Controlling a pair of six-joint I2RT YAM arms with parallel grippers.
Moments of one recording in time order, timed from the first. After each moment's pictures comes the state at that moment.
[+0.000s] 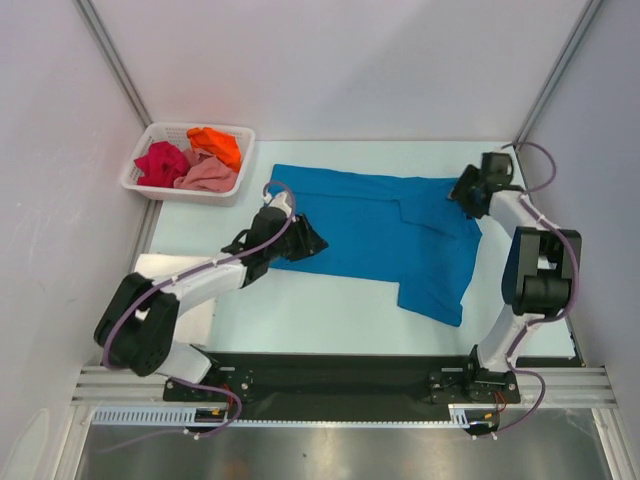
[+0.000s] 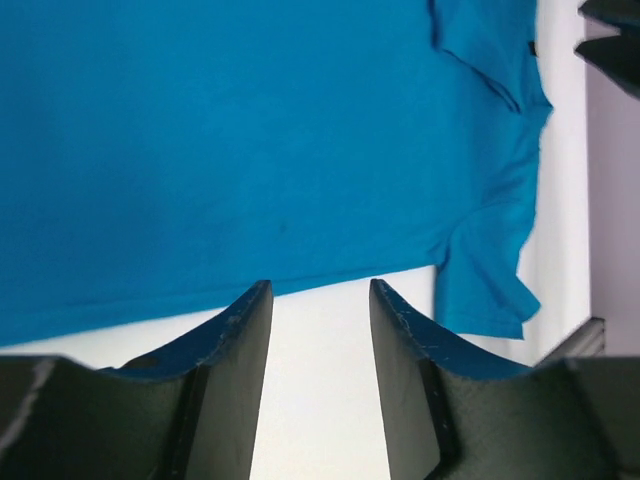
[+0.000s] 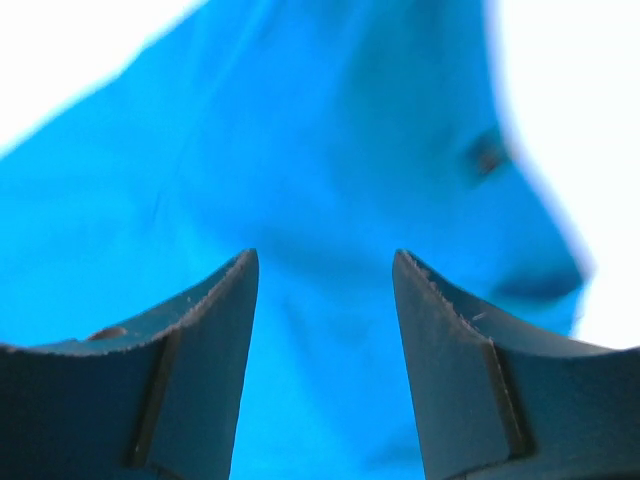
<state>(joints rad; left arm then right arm) -0.56 1.42 0.75 0.11 0.12 -0.76 -0.05 1.78 1.26 -0.28 -0.02 0.51</state>
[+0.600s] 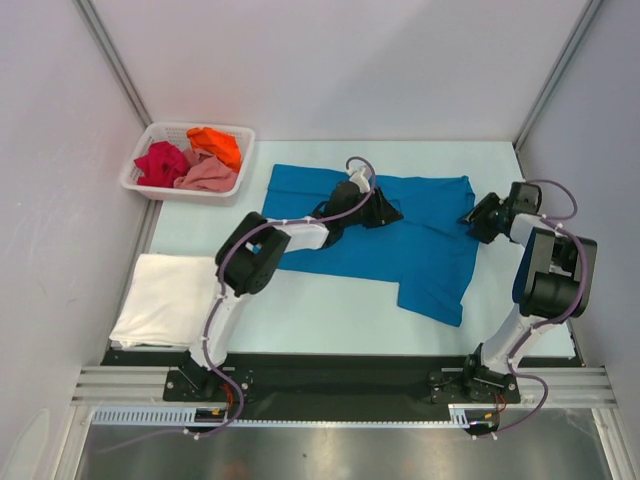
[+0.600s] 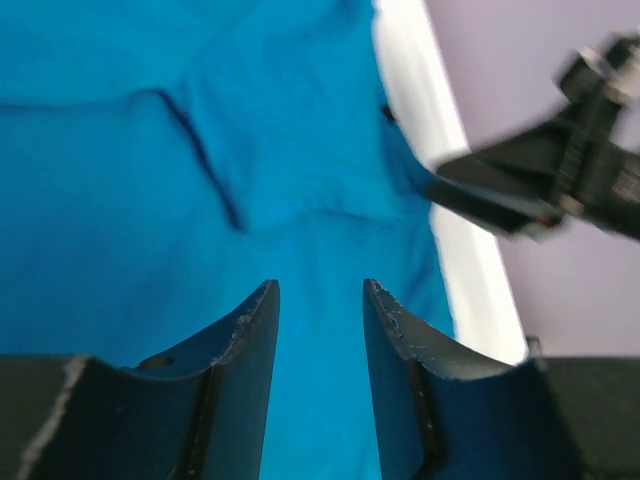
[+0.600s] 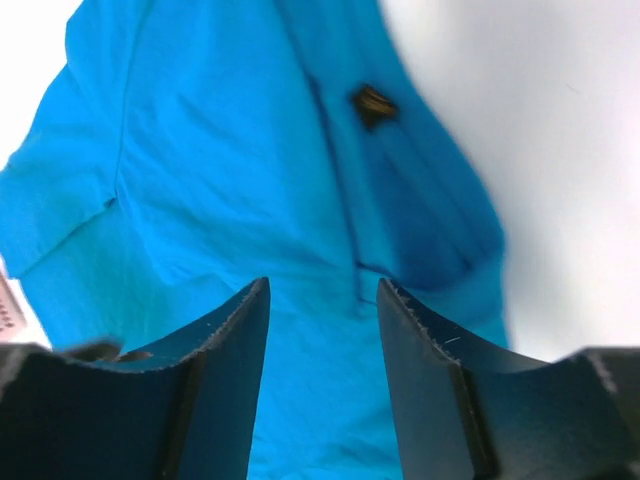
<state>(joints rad) -0.70 2.29 1.52 0.47 0.34 -0.82 -0.28 1.80 1.08 -0.15 -0.35 0.56</state>
